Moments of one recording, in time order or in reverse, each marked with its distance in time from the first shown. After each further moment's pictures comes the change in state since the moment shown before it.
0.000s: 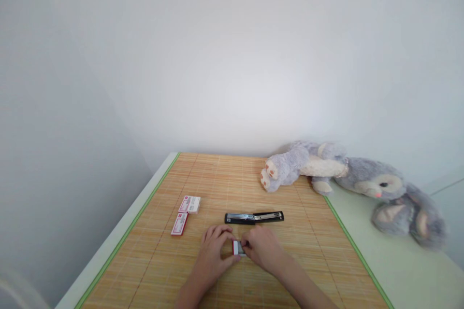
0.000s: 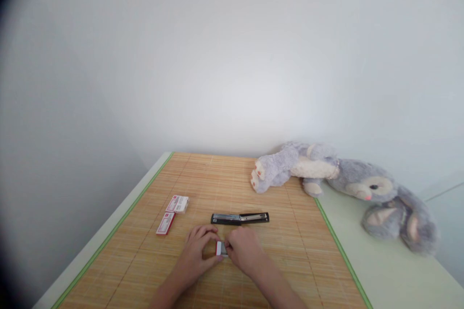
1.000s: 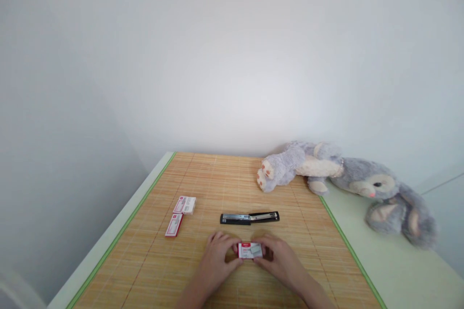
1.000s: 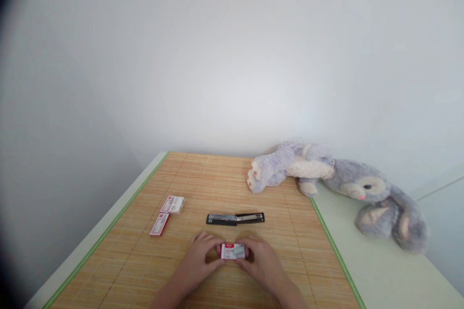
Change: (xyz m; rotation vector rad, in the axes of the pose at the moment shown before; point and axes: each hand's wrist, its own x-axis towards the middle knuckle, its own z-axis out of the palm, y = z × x) left_hand 0.008 0.026 0.011 -0.084 -0.117 0.007; right_hand -0.056 0.052 -0.004 0.368 0.075 0.071
